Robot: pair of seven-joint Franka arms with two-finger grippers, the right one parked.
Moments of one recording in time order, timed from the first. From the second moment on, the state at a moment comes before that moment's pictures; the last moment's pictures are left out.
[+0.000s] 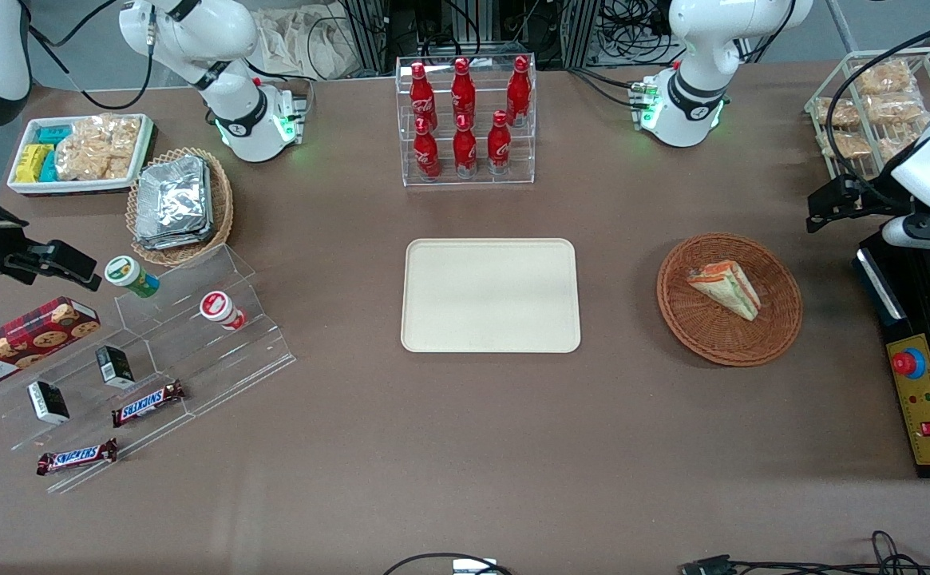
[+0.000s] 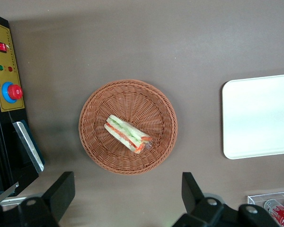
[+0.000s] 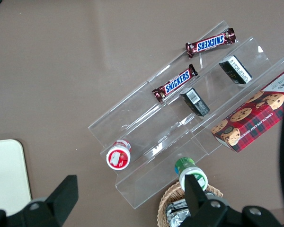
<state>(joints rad) 0.08 -0.04 -0.11 -1.65 -0.02 1.57 0.09</state>
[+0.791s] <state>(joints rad) 0.08 -0.03 -0.11 -1.76 -0.01 1.66 -0.12</state>
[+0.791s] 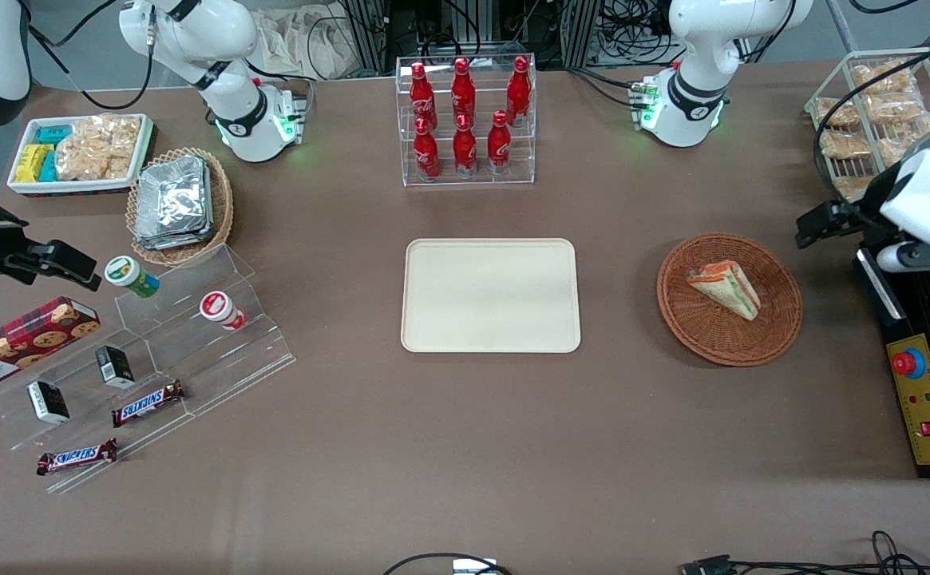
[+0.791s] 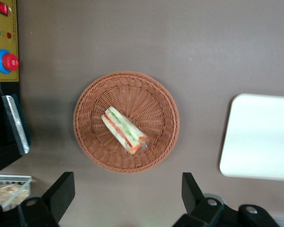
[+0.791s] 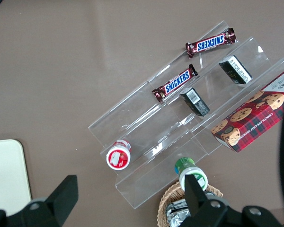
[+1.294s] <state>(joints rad) 0.12 -0.17 -0.09 -2.22 -0.01 2.01 -0.23</state>
